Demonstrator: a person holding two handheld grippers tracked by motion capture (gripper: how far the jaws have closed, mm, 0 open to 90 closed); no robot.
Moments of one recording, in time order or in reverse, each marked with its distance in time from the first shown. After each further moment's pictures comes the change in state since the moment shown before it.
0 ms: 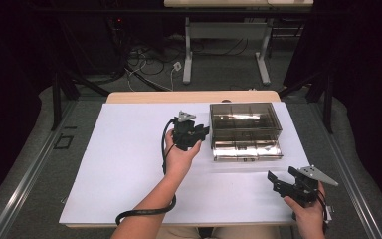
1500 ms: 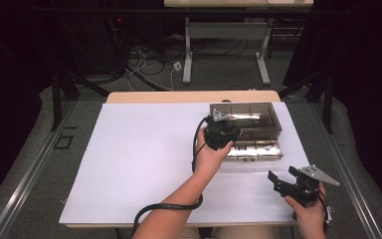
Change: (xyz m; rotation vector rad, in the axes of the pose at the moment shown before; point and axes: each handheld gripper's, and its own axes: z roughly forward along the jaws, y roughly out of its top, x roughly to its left) left arm -0.065 0.013 0.050 0.024 -0.096 0.074; right arm -0.002 0.001 0.000 -0.027 0.005 0.008
